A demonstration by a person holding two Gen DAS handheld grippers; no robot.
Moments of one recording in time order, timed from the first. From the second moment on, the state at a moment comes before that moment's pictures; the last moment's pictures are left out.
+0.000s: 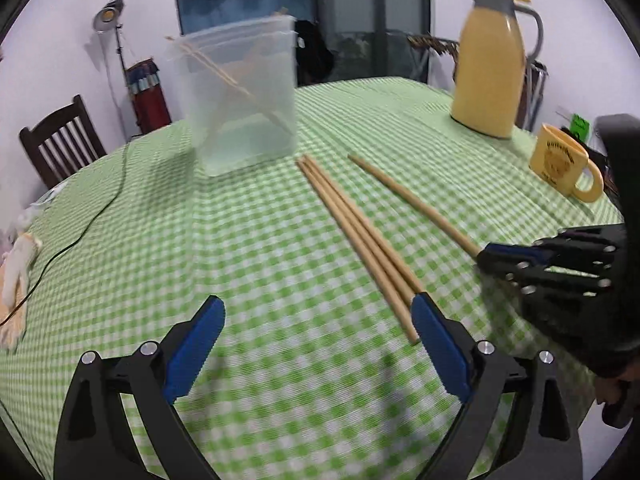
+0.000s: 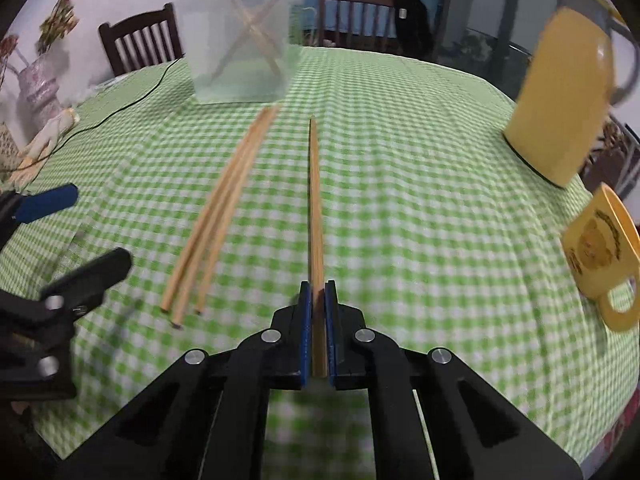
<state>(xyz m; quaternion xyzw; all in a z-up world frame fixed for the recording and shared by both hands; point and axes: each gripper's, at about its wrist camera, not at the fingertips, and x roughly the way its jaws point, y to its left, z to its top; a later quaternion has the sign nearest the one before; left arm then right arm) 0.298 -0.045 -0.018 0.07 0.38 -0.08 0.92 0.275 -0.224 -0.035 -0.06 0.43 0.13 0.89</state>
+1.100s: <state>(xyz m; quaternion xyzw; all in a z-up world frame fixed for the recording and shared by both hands) 0.243 -0.021 -0.031 0.04 0.46 -0.11 0.88 0.226 -0.219 -0.039 -0.09 0.39 0.19 0.89</state>
